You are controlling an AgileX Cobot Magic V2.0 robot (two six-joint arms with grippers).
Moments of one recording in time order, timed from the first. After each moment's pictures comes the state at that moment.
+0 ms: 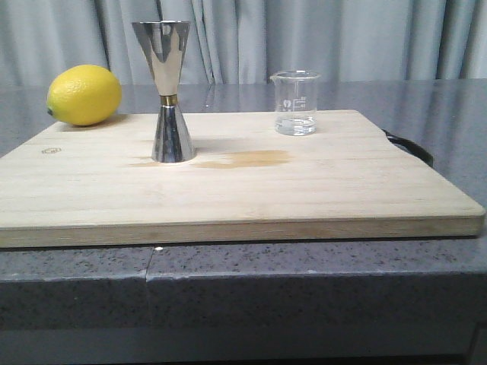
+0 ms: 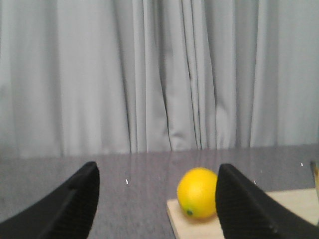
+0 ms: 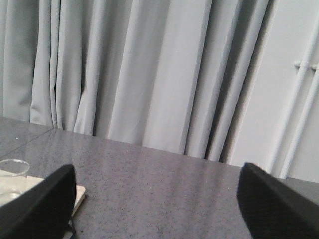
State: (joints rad) left arm 0.23 0.33 -0.11 0.87 -0.53 -0.93; right arm 0.08 0.18 -0.31 -0.47 0.02 0.24
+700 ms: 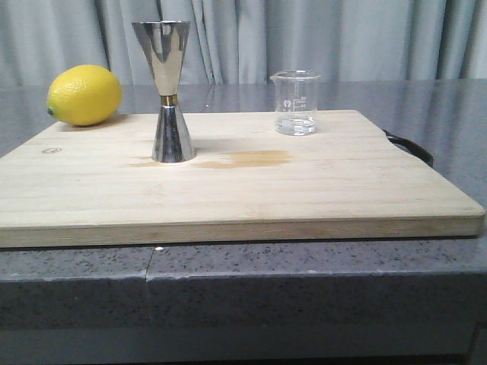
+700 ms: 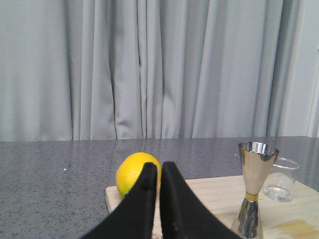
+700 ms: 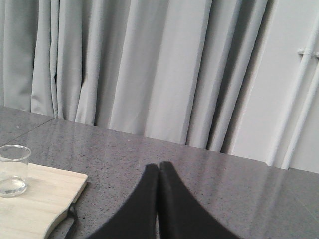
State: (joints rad) left arm 0.09 0.33 -0.06 0.81 -0.59 -0.93; right arm 0.08 0.15 -0.27 -0.47 0.02 0.24
